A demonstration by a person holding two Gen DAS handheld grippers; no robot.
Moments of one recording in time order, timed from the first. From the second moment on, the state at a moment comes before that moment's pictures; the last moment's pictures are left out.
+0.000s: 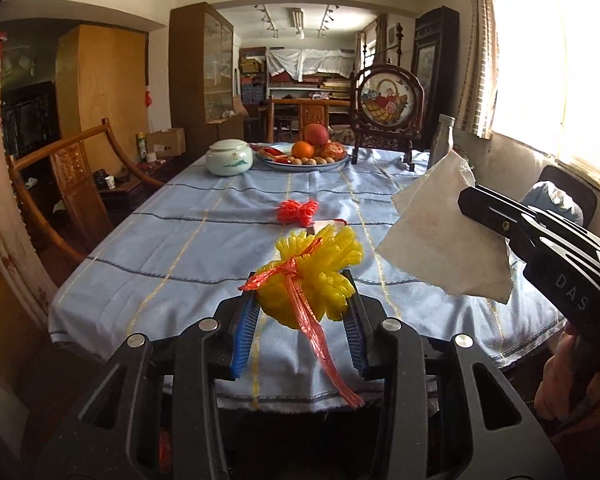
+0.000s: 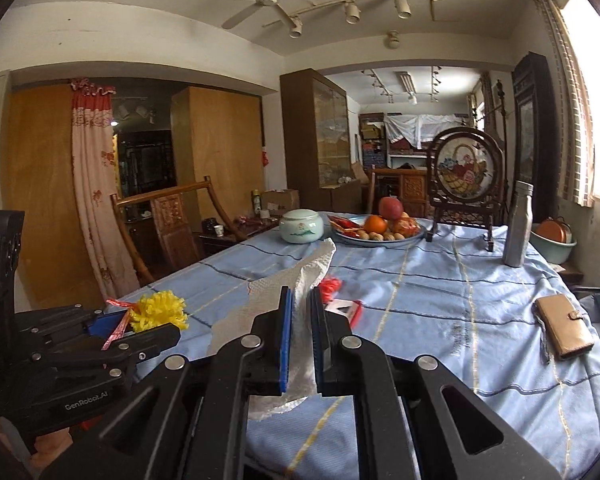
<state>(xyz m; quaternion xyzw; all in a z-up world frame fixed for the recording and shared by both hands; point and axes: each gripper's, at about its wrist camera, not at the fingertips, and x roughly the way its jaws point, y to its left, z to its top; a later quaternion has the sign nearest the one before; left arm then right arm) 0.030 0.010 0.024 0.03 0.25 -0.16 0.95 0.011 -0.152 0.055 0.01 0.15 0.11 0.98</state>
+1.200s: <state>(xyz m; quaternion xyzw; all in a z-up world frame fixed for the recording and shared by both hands) 0.034 0.307 -0.131 -0.19 0.44 0.17 0.86 0.067 0.154 -0.059 -0.16 0.33 0.42 0.83</state>
